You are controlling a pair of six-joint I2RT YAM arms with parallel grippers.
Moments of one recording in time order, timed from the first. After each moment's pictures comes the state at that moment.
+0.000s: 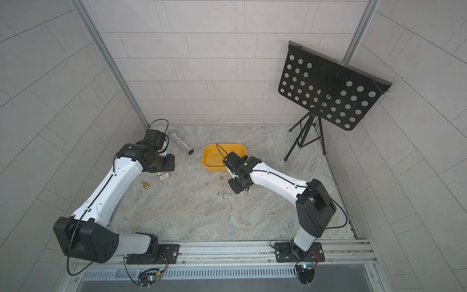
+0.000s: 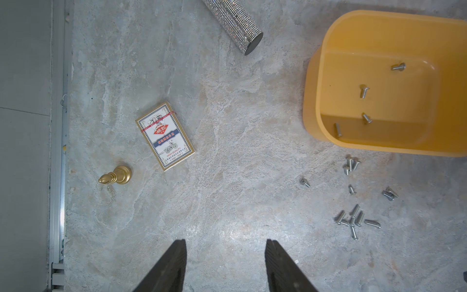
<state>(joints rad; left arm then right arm) -0.16 1.36 1.32 -1.13 -0.06 -0.24 0.76 1.65 1.30 -0.91 0.03 0.16</state>
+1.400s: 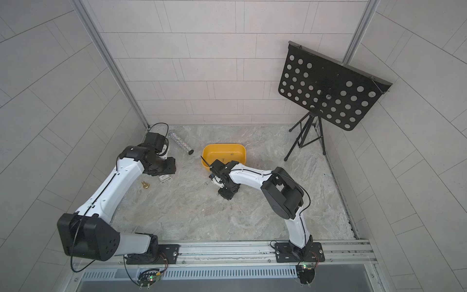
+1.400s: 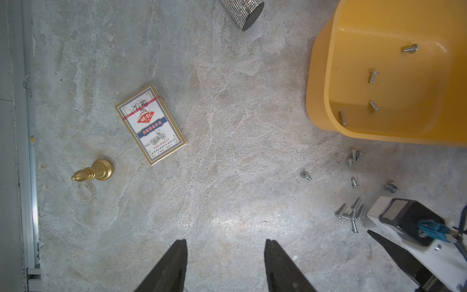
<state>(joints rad) -0.12 1.37 1.27 -1.10 0.00 -0.23 0.82 1.99 1.43 -0.88 -0.03 -0.10</state>
